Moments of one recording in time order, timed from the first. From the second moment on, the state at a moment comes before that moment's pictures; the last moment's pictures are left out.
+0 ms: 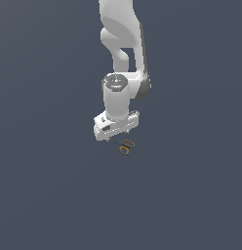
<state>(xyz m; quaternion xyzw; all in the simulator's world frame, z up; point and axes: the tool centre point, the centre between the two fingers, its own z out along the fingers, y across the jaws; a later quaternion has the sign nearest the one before) -0.030 -0.016 0.106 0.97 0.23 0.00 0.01</state>
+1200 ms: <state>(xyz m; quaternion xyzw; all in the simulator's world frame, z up) -0.067 -0.019 0.058 0.92 0.39 0.00 0.00</state>
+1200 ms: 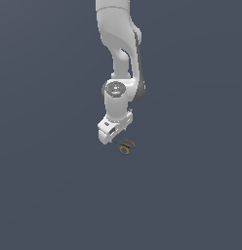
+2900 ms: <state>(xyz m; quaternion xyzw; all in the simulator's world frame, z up) -0.066 -0.021 0.015 0.92 0.40 0.00 0.00</state>
